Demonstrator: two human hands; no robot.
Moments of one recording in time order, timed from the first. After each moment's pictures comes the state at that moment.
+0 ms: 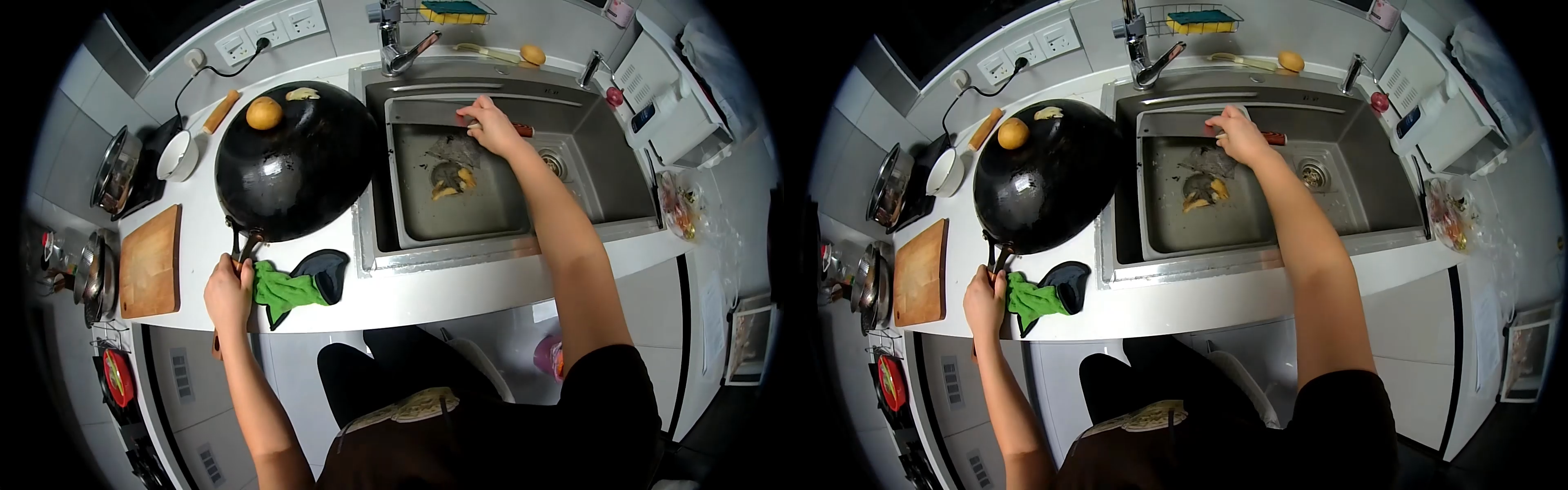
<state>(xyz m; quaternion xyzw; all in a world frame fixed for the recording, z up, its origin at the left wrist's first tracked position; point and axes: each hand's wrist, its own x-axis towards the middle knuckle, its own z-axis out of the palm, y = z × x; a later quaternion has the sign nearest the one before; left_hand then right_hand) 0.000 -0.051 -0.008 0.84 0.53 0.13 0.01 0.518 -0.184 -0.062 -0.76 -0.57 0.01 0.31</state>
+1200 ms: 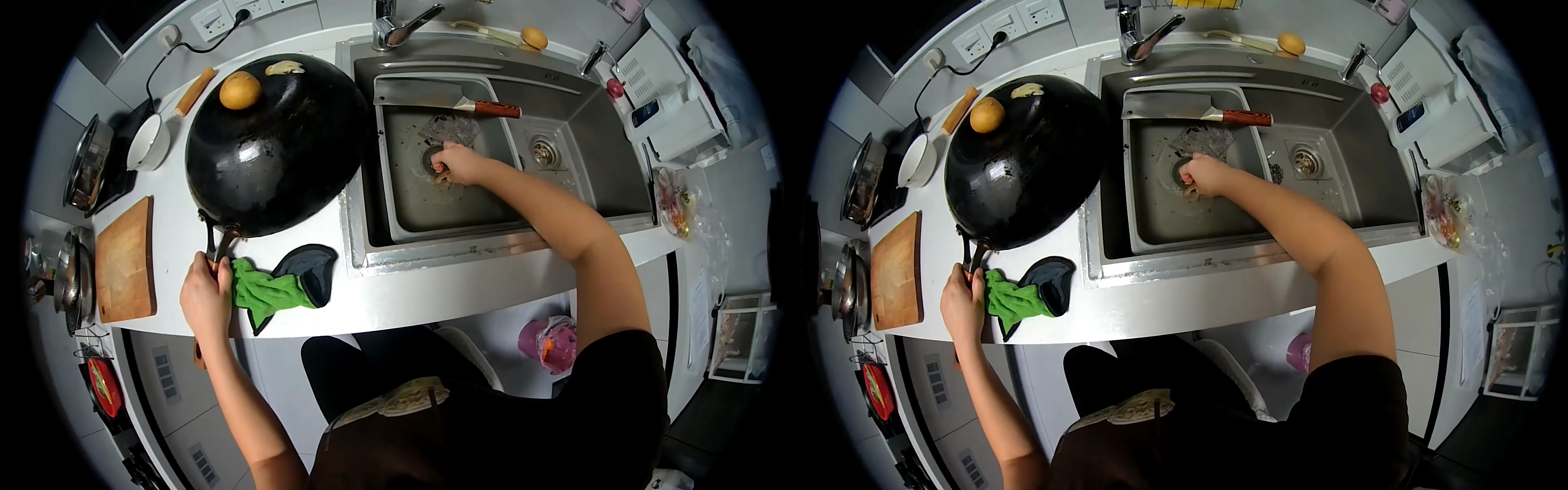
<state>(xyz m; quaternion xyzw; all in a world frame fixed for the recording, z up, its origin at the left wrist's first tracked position) -0.002 -0.048 -0.013 0.85 0.51 0.15 0.00 0.471 -0.178 -0.137 -0.72 -0.67 0.18 0.04</state>
